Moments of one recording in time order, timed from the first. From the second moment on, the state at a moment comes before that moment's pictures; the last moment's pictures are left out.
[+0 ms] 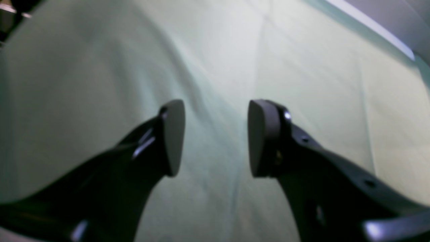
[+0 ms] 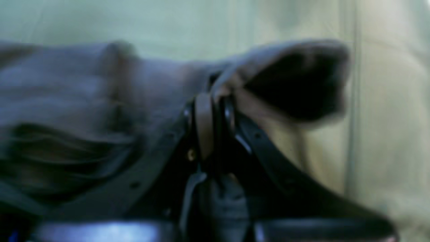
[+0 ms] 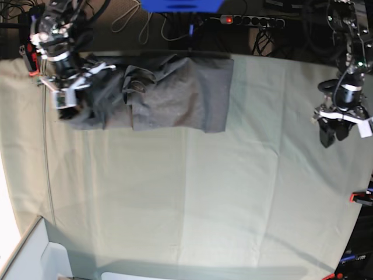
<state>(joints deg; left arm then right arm) 19.8 -17.9 -19.6 93.8 -39.6 -7.0 14.2 -24.6 -9.3 28.7 102.8 -9.1 39.1 -13.7</state>
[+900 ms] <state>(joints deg) 29.8 -17.6 -31.6 94.4 -40.1 -7.0 14.3 -17.7 -8.5 -9.2 93.4 -9.5 39.0 -13.9</state>
